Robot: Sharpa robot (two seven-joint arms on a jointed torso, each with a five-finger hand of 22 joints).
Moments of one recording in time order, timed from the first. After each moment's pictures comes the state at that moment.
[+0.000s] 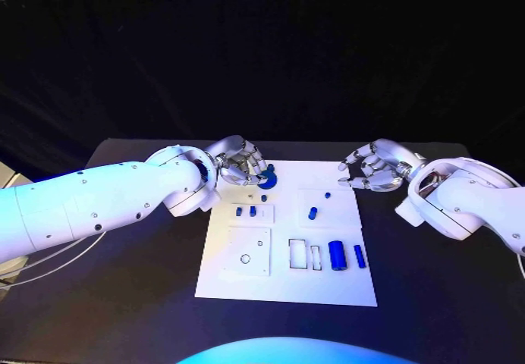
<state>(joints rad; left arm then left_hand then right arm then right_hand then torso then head) 1.25 -0.84 -0.06 1.54 -1.00 -0.32 -0.12 1.47 -0.26 0.36 0.28 0.32 0.70 0.15 0.44 0.50 0.80 0.12 0.61 0.29 0.98 0.06 0.91 0.71 0.17 0.92 0.16 0.68 0.61 1.33 -0.89 -0.16 1.56 -1.00 -0.33 -0.06 1.45 -0.15 0.17 0.28 0.24 0.87 0.16 0.26 0.34 1.41 0.07 1.37 1.31 1.47 0.00 1.49 1.31 0.05 1.45 0.10 1.29 1.31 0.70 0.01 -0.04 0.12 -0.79</state>
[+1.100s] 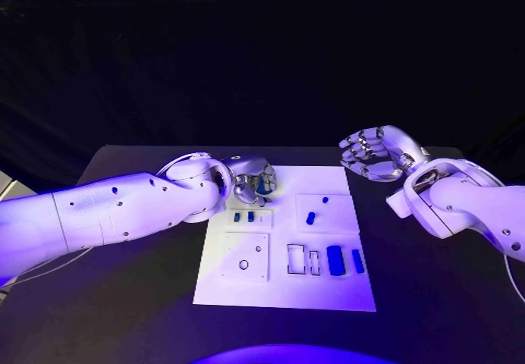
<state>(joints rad) 1.23 -0.72 -0.07 1.43 -1.41 -0.16 -0.08 1.51 -0.24 0.30 0.29 0.32 0.77 0.15 0.39 0.38 0.80 0.13 0.59 0.22 1.00 0.06 1.09 0.71 0.17 0.96 0.16 0.76 0.69 1.33 -0.86 -0.16 1.53 -0.88 -0.55 0.11 1.45 -0.24 0.54 0.21 0.25 0.77 0.20 0.28 0.27 0.93 0.18 0.28 0.10 0.97 0.15 0.17 0.35 0.17 0.81 0.27 0.07 0.35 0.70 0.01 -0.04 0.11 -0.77</state>
